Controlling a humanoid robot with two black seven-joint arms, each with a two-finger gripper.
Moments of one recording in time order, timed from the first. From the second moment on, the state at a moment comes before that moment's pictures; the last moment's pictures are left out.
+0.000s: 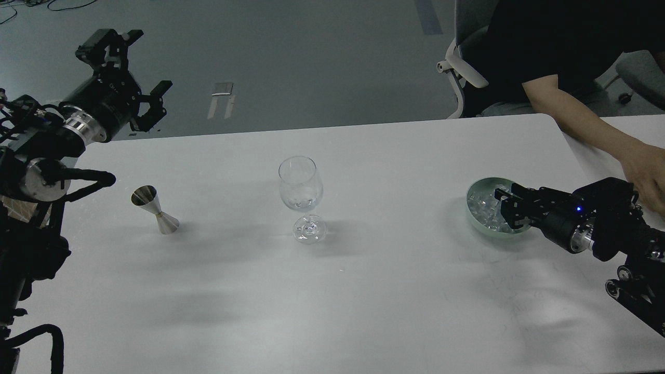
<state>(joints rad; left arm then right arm) -0.58 0.40 -1.47 -1.07 0.70 -0.37 0.21 0.42 -0.58 0.67 0.98 -2.00 -0.15 0.27</state>
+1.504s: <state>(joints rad) -0.58 0.40 -1.47 -1.07 0.70 -0.37 0.21 0.45 -0.53 0.67 0.94 -1.99 -0.10 0.27</state>
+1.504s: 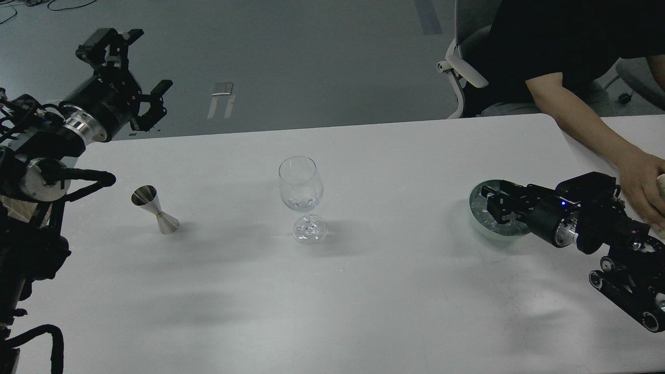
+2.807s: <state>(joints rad) -0.58 0.41 -1.47 -1.07 0.70 -0.37 0.21 0.46 -0.57 0.67 1.01 -1.99 -0.01 0.28</state>
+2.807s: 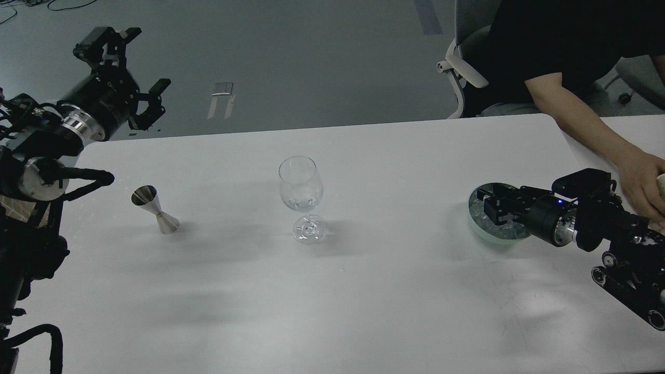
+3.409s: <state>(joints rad) -0.58 0.41 -1.47 -1.07 0.70 -0.37 0.21 0.46 -0.60 0.67 1.03 -1.99 0.02 0.28</state>
